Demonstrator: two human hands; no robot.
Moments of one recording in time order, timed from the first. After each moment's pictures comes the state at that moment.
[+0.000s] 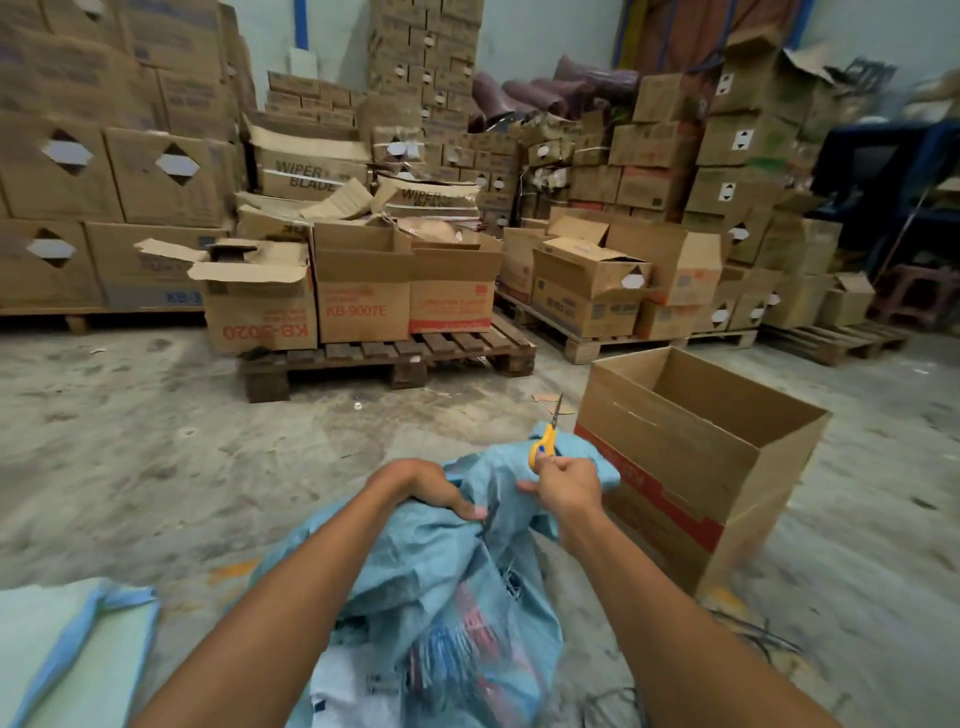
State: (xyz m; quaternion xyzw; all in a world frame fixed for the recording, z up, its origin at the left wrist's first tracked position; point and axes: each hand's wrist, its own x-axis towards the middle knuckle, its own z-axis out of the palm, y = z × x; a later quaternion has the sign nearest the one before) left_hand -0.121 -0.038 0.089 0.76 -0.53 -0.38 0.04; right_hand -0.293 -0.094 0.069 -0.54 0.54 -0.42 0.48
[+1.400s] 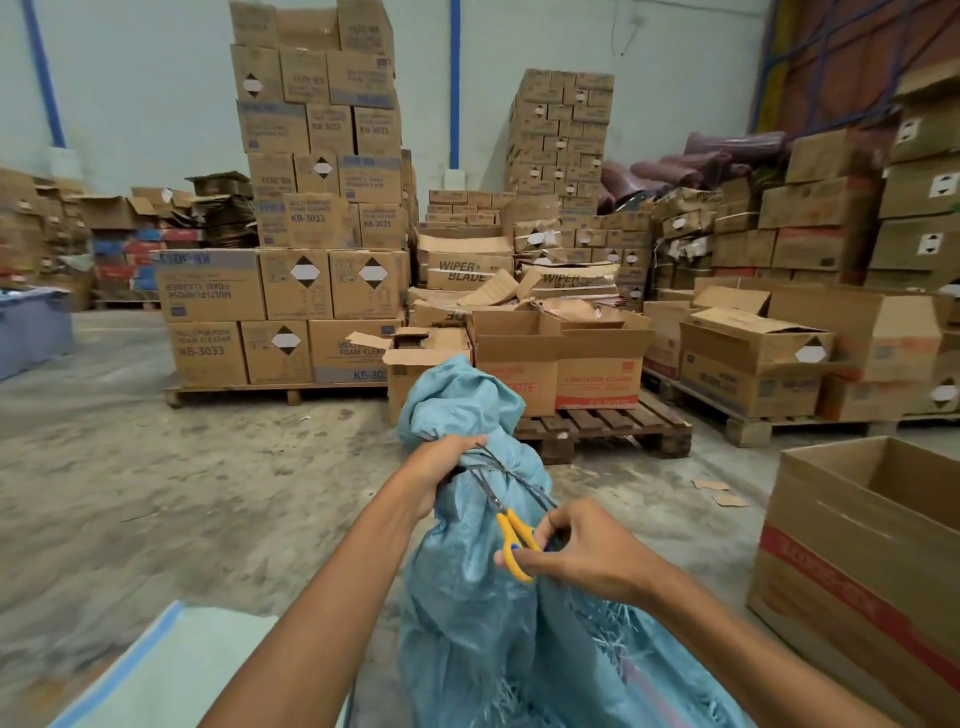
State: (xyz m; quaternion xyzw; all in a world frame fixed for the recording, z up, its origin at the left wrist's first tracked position) left_hand 0.020 0.090 0.182 0.68 -0.24 -0.35 0.60; right_hand -0.180 0.026 0.150 -0.88 0.20 -0.17 0.40
